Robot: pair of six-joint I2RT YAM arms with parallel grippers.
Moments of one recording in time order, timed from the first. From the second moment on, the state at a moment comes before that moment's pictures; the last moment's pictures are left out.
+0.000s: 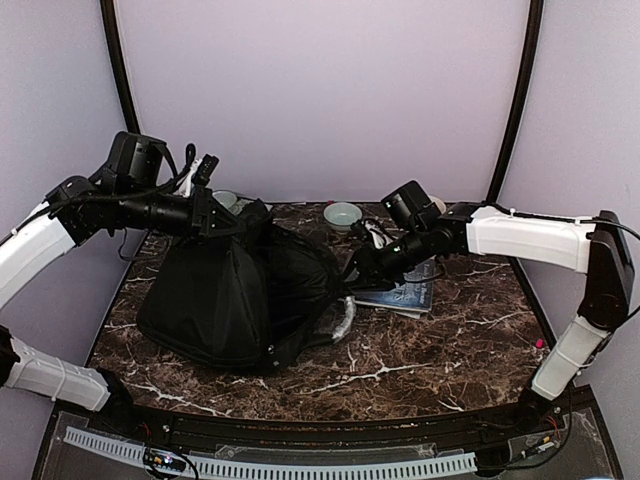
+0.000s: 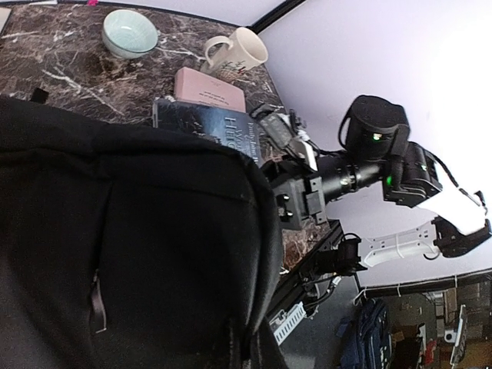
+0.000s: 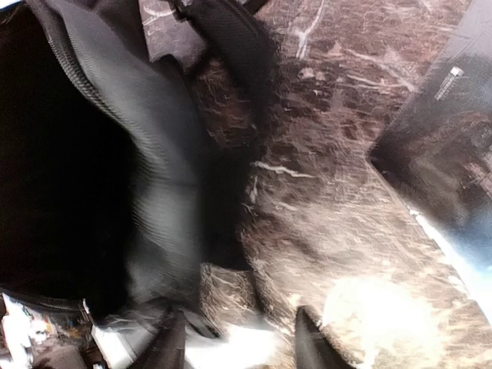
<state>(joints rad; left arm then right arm) -0.64 1.18 1.35 -0.75 0.40 -0.68 0.76 1.64 1.26 -0.51 -0.52 0.60</state>
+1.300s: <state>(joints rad) -0.63 1.26 1.14 -0.70 0.45 -0.63 0.25 1.14 0.79 -0.71 -0.26 0.55</state>
